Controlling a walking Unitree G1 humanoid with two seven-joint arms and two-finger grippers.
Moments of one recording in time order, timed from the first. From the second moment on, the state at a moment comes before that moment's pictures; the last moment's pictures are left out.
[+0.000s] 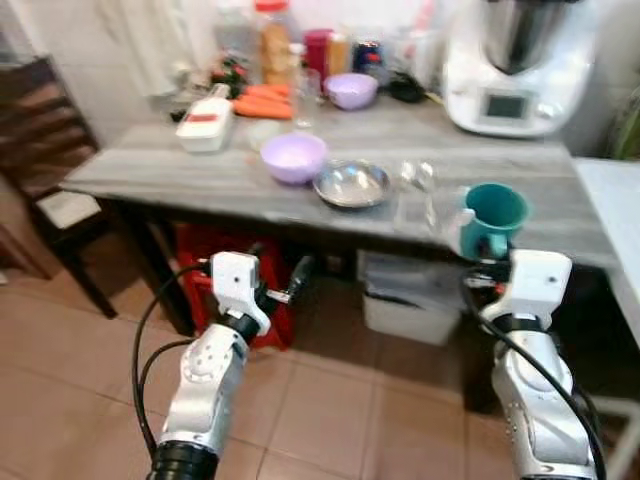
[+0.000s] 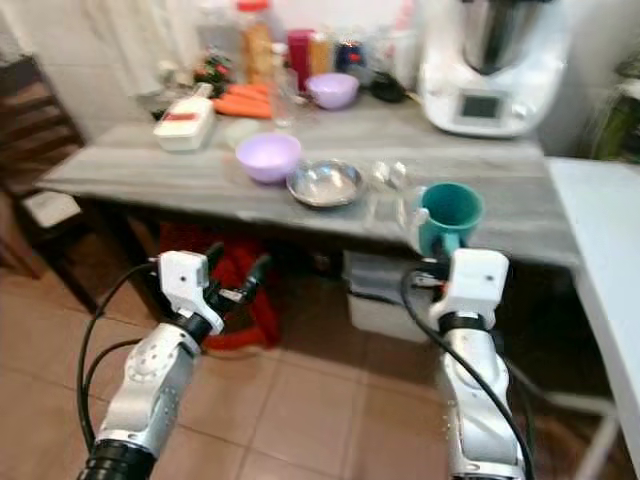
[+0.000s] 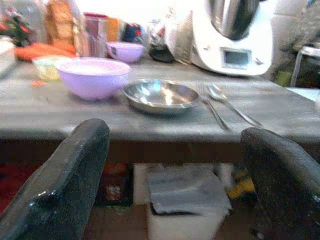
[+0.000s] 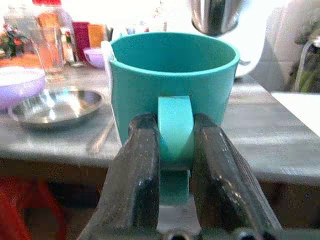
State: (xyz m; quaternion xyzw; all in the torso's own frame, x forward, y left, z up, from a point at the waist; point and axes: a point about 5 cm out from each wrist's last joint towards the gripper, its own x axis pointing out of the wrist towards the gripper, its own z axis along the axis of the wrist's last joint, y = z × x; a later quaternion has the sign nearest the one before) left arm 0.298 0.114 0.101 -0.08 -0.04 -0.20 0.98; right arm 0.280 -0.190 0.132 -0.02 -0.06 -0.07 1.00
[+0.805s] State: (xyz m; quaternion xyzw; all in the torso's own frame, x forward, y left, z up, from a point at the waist) left arm 0.296 0.123 0.095 -0.08 -0.03 -0.19 0.98; right arm 0.284 -0.175 0.135 -0.01 -0.06 -0.05 1.00
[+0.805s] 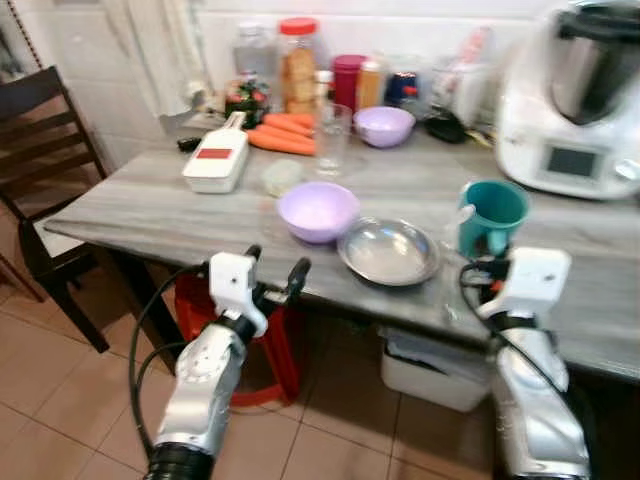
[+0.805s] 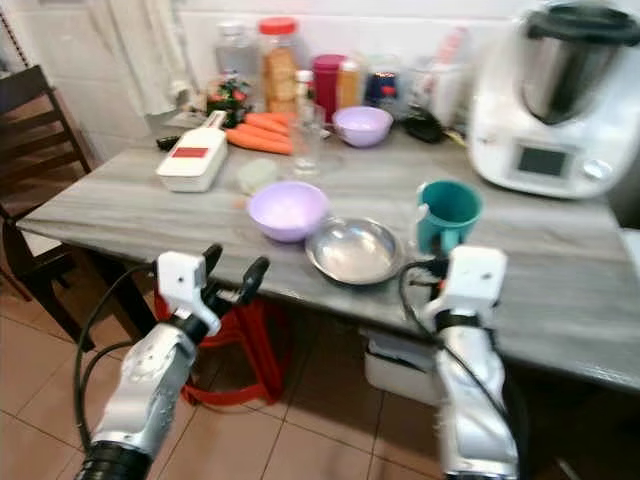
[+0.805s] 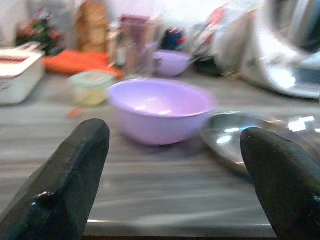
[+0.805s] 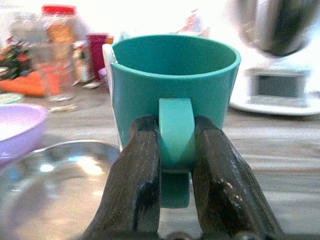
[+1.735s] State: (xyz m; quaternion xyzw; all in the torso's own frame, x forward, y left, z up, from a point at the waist) left arm 0.281 0.135 0.094 -0.08 -0.03 -0.19 0.98; right arm 0.286 -0.181 0.141 -0.04 -0.08 -0.06 0.99
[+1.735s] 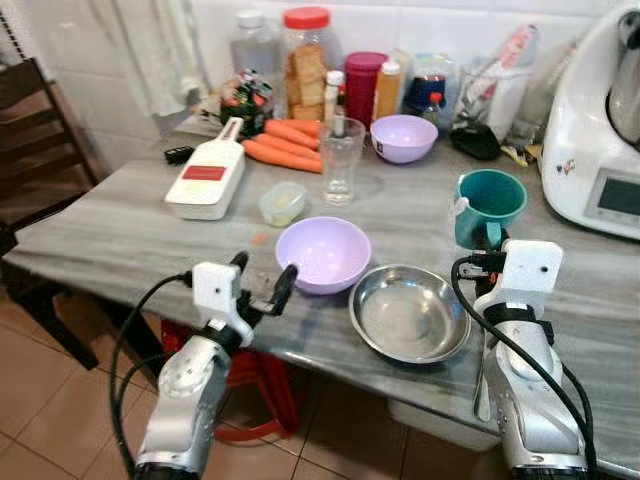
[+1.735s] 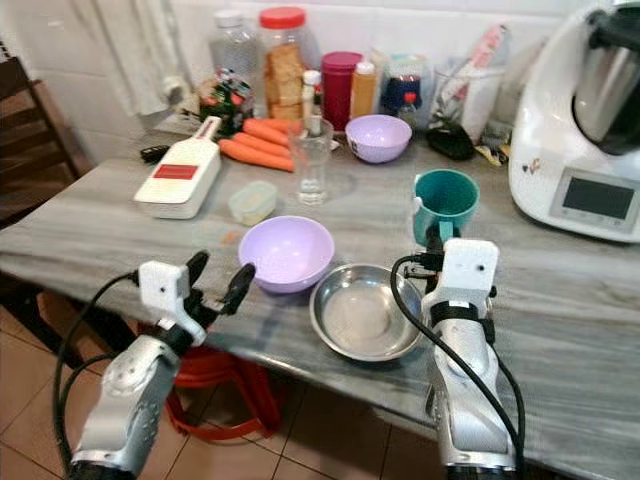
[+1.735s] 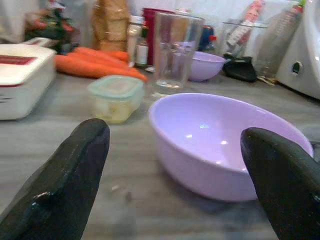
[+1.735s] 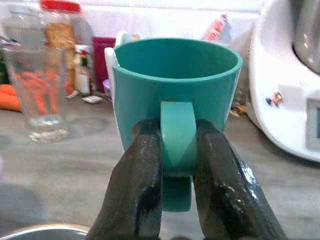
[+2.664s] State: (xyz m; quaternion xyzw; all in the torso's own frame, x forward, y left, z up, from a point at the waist) left arm 0.255 0.136 0.085 -0.09 0.03 -0.36 0.93; right arm 0.324 -0.200 0.122 -0.06 0.02 0.03 1.00
